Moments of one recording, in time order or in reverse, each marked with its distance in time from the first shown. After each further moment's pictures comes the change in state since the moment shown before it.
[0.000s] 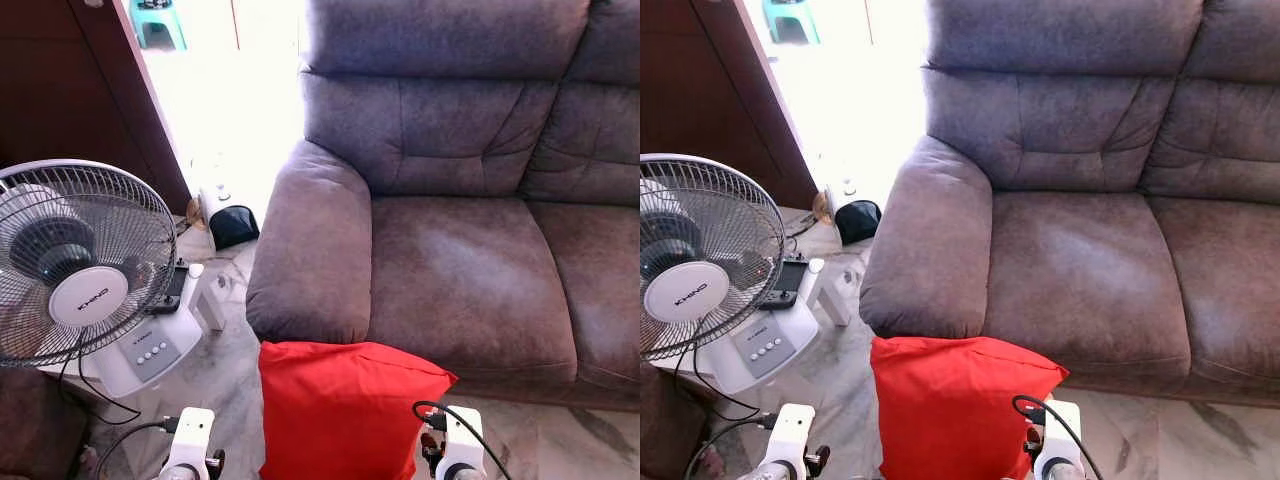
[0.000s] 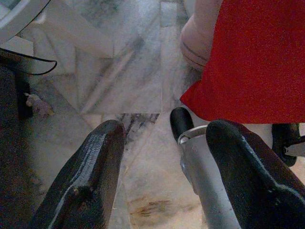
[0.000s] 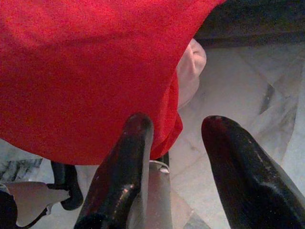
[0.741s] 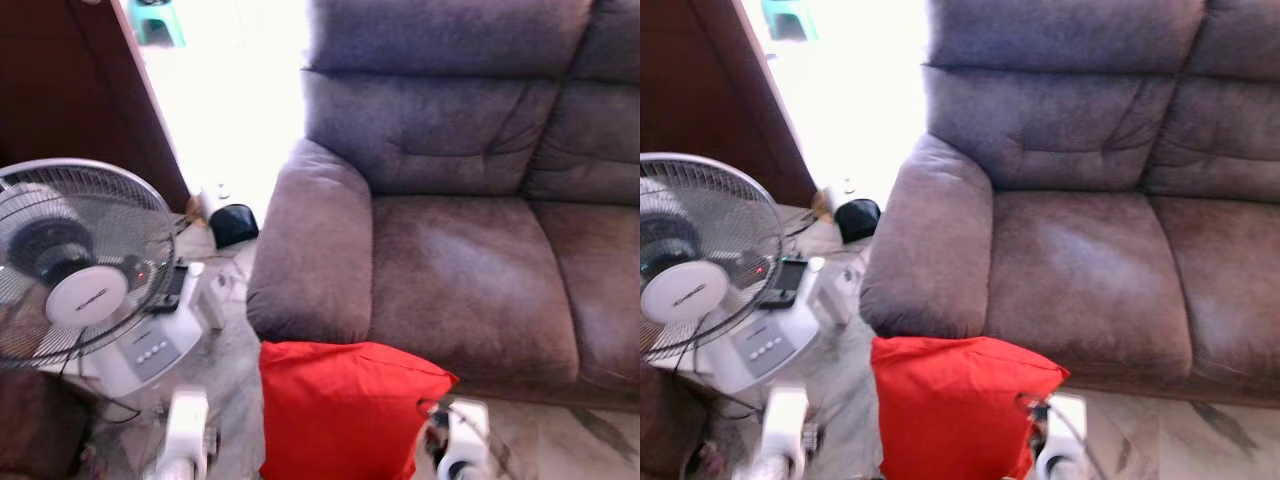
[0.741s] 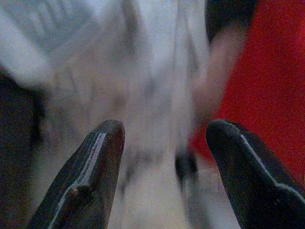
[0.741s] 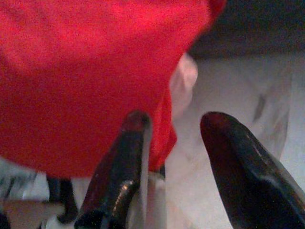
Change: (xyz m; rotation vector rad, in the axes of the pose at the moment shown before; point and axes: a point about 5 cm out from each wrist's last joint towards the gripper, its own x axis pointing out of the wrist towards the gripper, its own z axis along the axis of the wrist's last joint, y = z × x) left arm 0.000 0.009 0.043 -0.074 -0.277 0.077; right arm 0.001 -0.007 0.017 0.006 -0.110 -0.013
